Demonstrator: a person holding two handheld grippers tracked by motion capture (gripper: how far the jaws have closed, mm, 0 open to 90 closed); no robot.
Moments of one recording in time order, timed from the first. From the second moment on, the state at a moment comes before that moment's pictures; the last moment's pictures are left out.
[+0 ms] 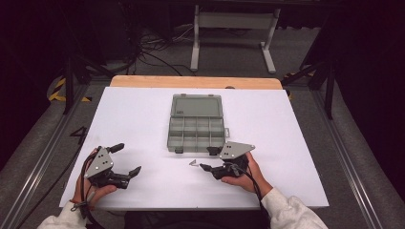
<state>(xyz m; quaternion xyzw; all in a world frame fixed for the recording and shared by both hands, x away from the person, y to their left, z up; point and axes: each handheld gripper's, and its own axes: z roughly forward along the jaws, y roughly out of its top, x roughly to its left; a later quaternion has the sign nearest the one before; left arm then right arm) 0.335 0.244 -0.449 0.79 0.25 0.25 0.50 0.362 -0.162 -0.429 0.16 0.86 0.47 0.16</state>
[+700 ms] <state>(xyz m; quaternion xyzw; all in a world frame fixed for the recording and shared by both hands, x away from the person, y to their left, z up) 0.339 0.240 -0.450 0.80 0.24 0.24 0.49 0.383 -0.131 -0.460 0.13 0.90 0.40 0.09</state>
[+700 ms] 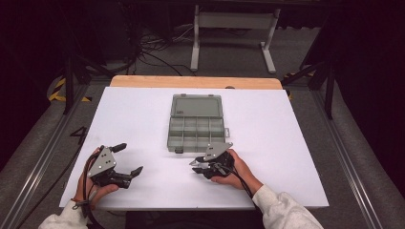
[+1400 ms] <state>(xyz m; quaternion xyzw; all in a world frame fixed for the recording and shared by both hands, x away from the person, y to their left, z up) 0.340 0.237 -0.451 0.81 0.24 0.24 0.49 0.391 -0.125 -0.458 0.13 0.91 0.38 0.06</state>
